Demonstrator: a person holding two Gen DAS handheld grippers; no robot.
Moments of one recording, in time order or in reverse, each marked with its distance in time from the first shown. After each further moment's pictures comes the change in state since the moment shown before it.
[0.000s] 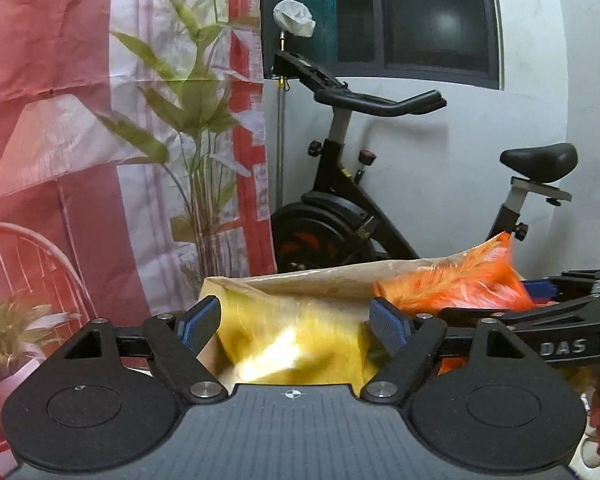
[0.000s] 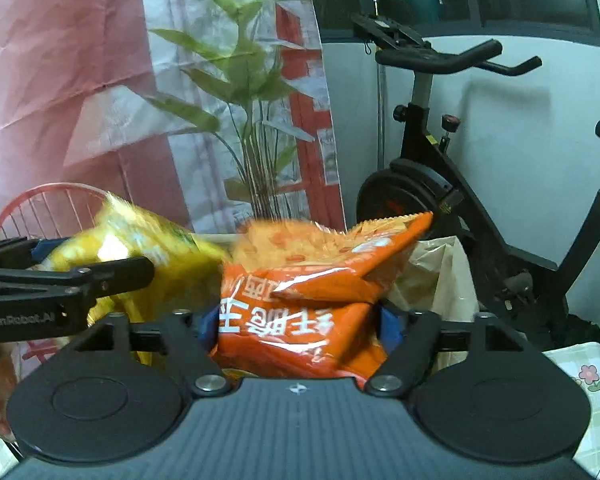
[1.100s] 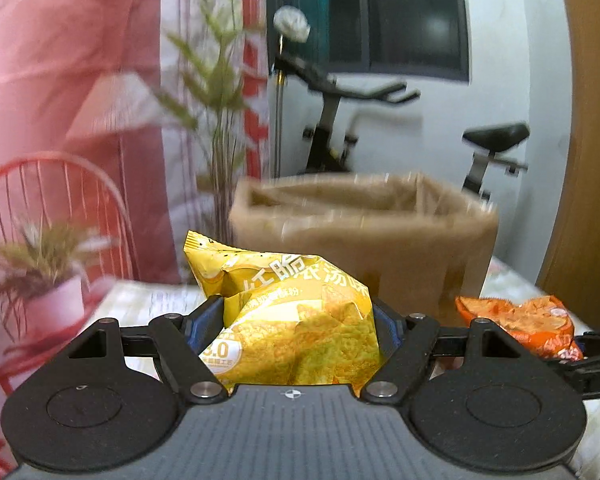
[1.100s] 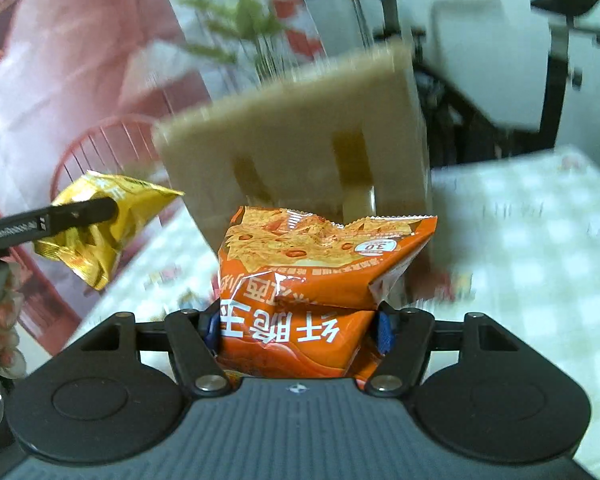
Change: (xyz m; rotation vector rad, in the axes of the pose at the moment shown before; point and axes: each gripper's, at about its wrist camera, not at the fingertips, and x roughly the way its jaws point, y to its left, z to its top) left arm -0.163 0.005 -0.110 -0.003 -0.029 -0.025; right arm -0.166 0.030 -0.187 0.151 0.014 0.063
